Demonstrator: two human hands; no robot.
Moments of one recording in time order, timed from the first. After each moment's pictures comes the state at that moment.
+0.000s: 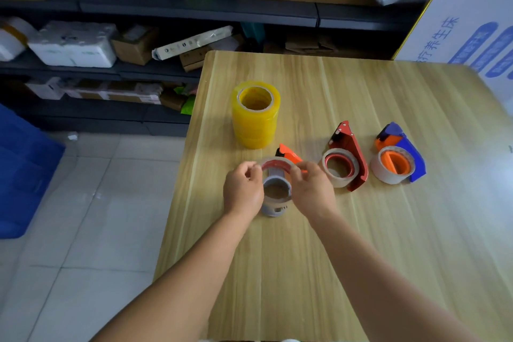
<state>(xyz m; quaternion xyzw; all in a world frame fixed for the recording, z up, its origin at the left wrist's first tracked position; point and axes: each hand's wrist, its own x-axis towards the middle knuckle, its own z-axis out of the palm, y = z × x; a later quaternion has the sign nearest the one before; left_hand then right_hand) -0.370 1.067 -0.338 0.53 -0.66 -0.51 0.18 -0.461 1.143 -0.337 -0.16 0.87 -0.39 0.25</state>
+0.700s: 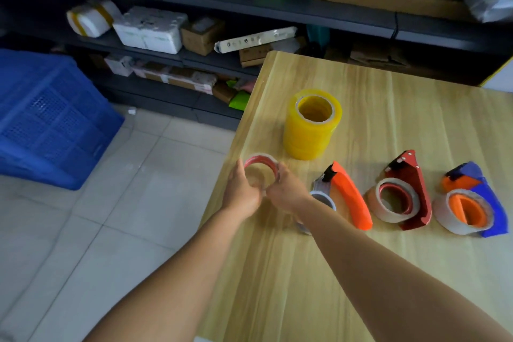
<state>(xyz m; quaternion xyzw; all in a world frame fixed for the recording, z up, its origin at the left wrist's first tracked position) -0.322 0.996 -0.379 0.60 -0.66 -0.45 0.08 -0.420 1.046 -0.350 -0.35 0.80 -0.22 0.43</state>
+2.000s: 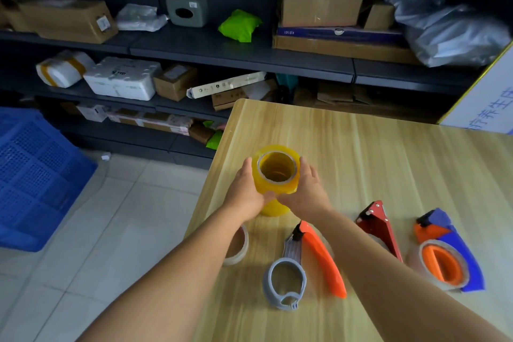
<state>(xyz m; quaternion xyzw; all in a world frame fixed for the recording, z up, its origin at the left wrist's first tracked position) -0.438 0.930 -0.333 0.50 -0.74 -0.43 0.07 -0.553 1.013 -0.321 -0.38 0.84 -0.26 0.30</state>
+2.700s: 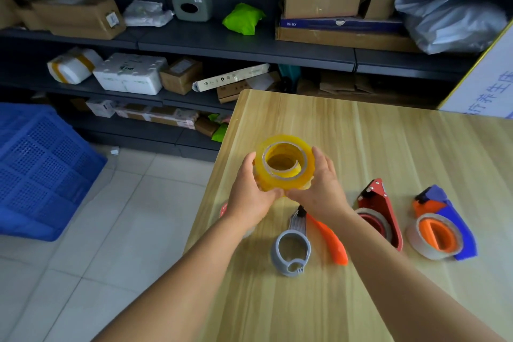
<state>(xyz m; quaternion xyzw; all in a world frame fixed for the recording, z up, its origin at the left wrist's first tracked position) -0.399 0.983 -0.323 0.47 -0.68 -0.53 0.20 -0.524 1.065 -0.299 -0.39 0.81 -0.36 0.25</state>
